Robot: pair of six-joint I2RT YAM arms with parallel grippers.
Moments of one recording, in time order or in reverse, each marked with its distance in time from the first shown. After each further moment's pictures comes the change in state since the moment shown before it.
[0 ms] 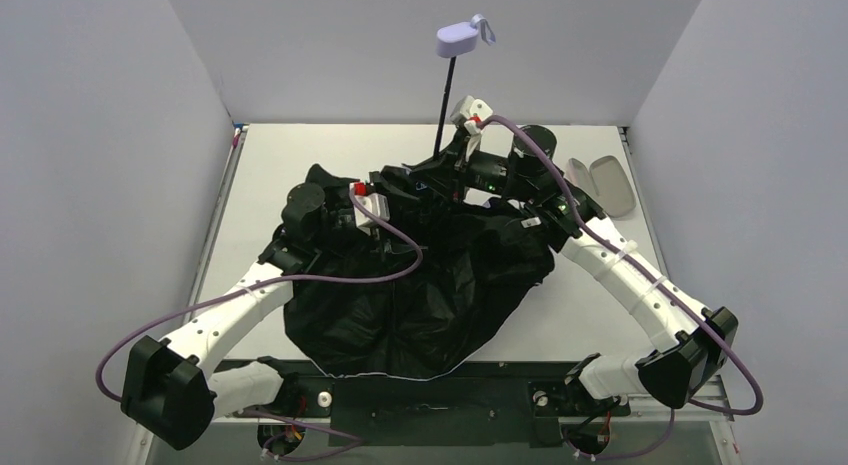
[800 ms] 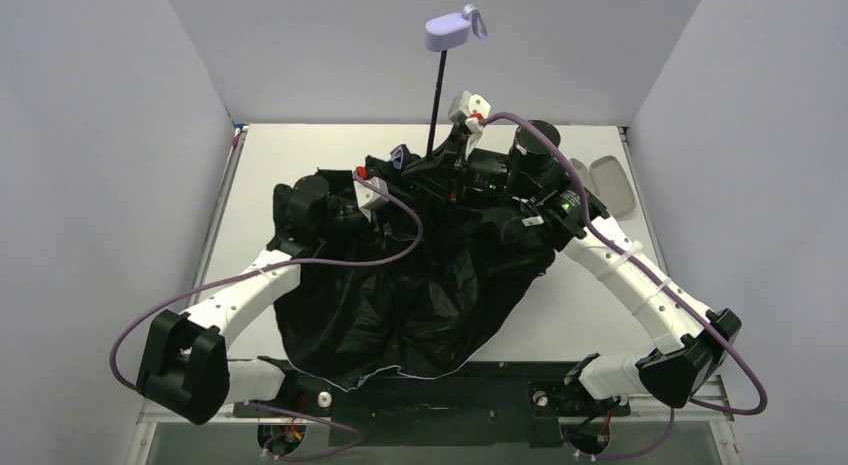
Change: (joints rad) left arm 0.067 0.125 0.008 0.022 0.027 -0.072; right arm 0.038 -0.002 0.072 -0.016 -0.083 0.025
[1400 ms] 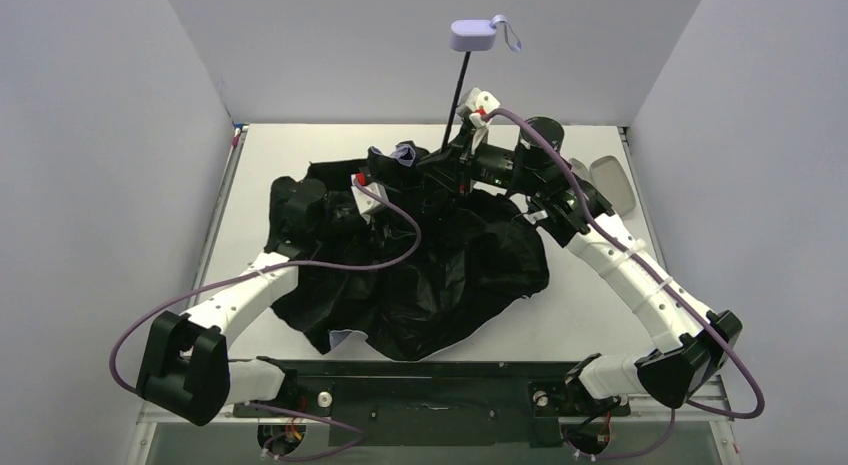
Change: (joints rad) left arm 0.042 0.000 -0.047 -0.011 -0.099 0.156; right arm -0.066 0.003 -0.002 -0.069 0.078 -0.055
